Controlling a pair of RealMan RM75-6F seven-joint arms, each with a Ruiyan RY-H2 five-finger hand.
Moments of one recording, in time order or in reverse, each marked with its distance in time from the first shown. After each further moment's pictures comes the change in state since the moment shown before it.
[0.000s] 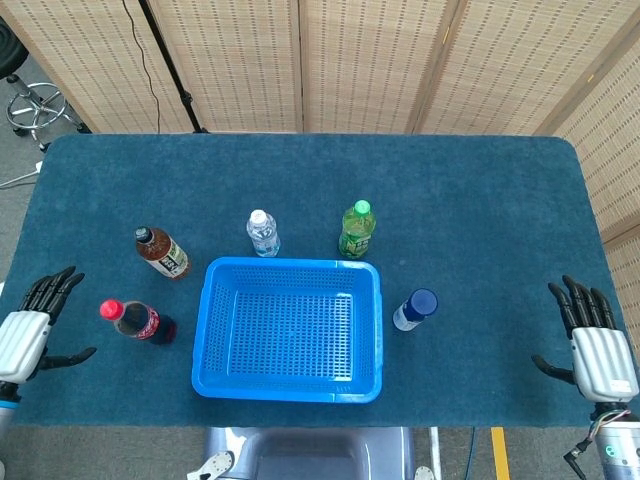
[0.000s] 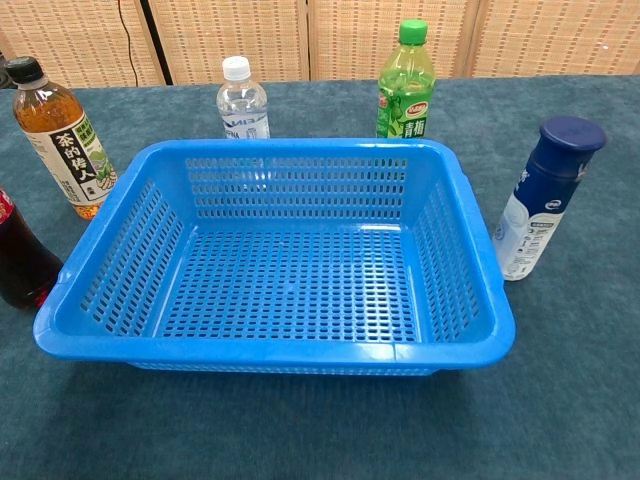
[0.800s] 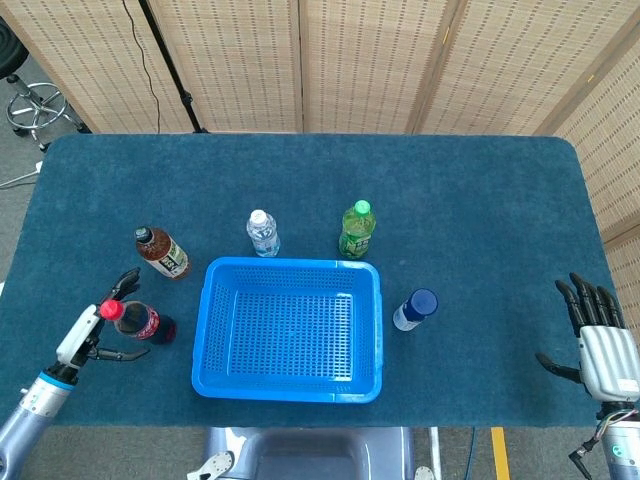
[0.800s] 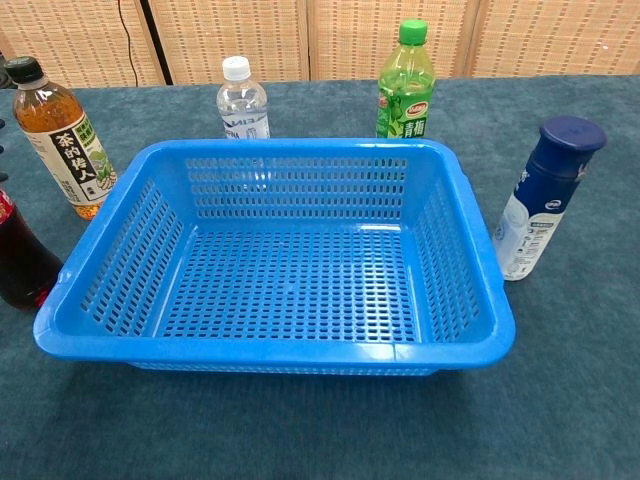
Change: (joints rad) left arm -0.133 -0.374 0.080 0.545 0.118 0.076 -1.029; right arm -0.001 0.021 0.007 -0.014 0.011 -0.006 0.035
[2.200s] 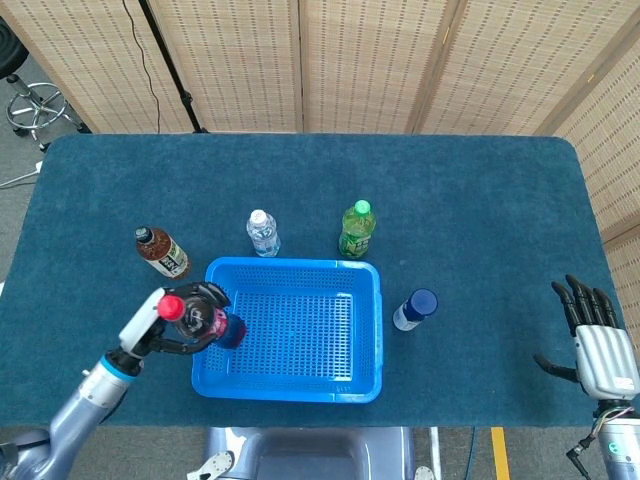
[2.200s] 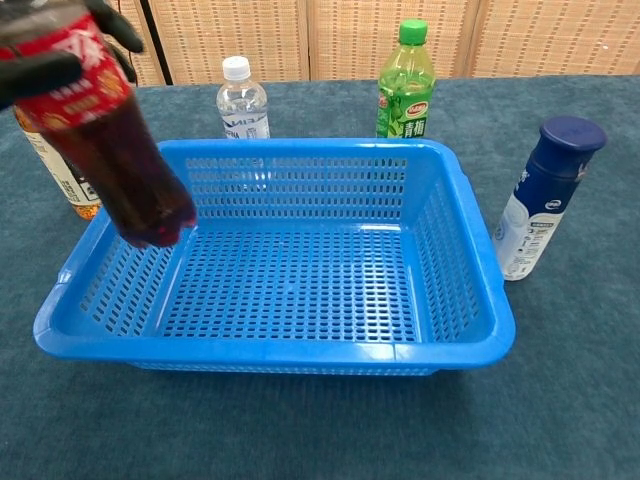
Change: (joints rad) left arm -0.188 0.148 -0.109 -0.722 0.003 -0.129 0.384; right arm 0.009 0.000 0.000 -0.007 0.029 -0.036 -0.010
